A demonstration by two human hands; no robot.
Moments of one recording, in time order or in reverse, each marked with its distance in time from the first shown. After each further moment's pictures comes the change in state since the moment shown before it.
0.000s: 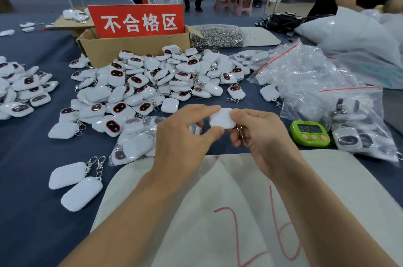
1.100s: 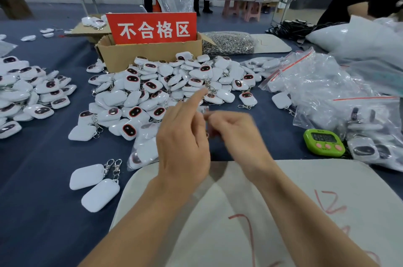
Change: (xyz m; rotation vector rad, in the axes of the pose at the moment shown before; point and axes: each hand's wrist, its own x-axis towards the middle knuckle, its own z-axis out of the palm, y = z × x) left_hand -0.002 0.014 -0.020 0.179 0.297 0.133; right_hand 0.013 0.013 0.053 -0.348 -0.158 -0.252
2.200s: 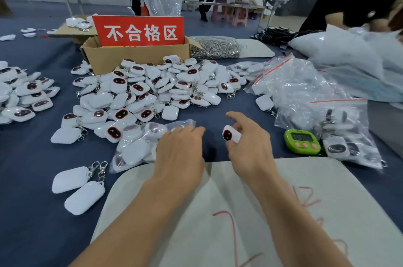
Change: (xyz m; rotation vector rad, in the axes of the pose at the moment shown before) left_hand -0.009 -0.014 0.018 0.506 -0.557 0.050; right_hand -0.027 0.019 -0.034 -0.494 0.260 0.021
